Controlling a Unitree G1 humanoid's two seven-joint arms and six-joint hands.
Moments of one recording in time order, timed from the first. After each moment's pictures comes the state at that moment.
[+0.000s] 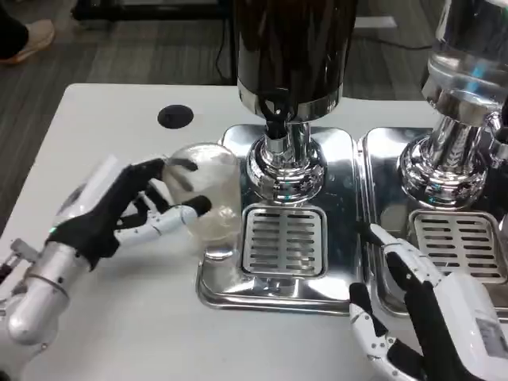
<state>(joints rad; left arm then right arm) -0.54 0.48 -0.20 1.23 0.41 -0.92 0.12 0.52 -0.24 0.25 -0.28 -0.72 -0.26 -0.34</state>
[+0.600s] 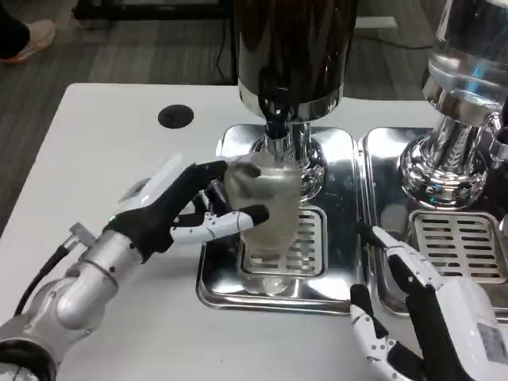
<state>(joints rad) -0.60 0.39 -0.27 1.23 0.45 -0.93 0.09 0.54 -0.21 0.25 -0.28 -0.72 -0.26 -0.35</state>
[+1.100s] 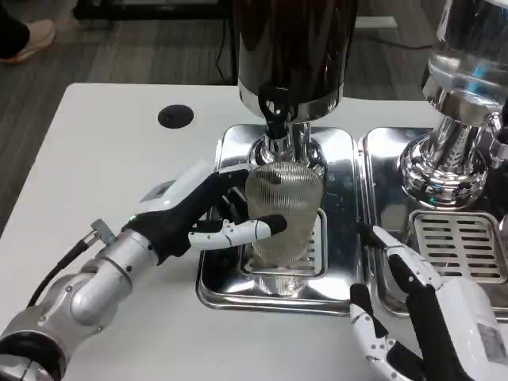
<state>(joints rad) -0.62 0.38 -0.33 1.22 0.49 -0.91 0.08 0.54 -0.21 0.25 -0.27 -0.72 -0.27 -0.35</state>
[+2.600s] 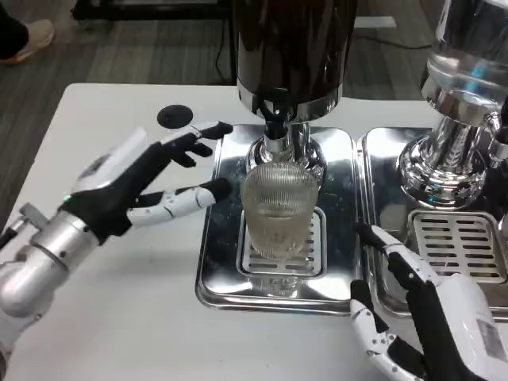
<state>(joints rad) -0.55 0.54 -0.20 1.08 0.32 -1.00 -0.07 0.50 -0.21 0.24 -0.24 -0.66 -0.27 -0.33</state>
